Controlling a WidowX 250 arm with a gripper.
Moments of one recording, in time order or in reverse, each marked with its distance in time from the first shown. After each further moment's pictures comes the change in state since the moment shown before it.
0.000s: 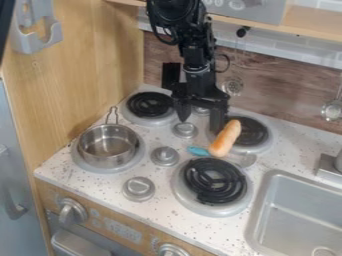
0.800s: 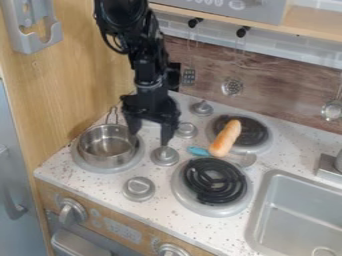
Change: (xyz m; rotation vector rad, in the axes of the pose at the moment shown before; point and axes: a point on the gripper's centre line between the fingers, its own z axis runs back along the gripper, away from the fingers) arm -0.066 0.062 0.005 0.151 0.046 0.076
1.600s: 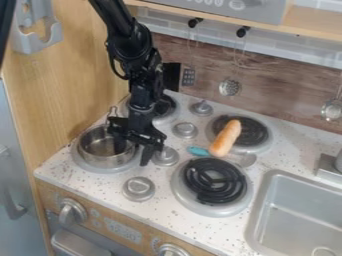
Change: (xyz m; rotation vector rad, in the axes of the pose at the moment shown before) arm -0.013 0.025 -0.056 0.103 0.195 0.121
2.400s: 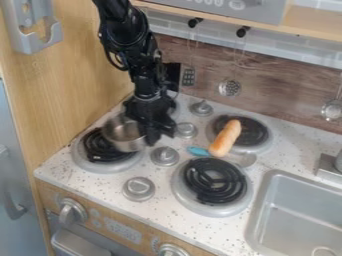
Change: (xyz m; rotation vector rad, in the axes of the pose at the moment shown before) arm 0.031 -0.032 0.038 -0.129 -0.310 -0.321
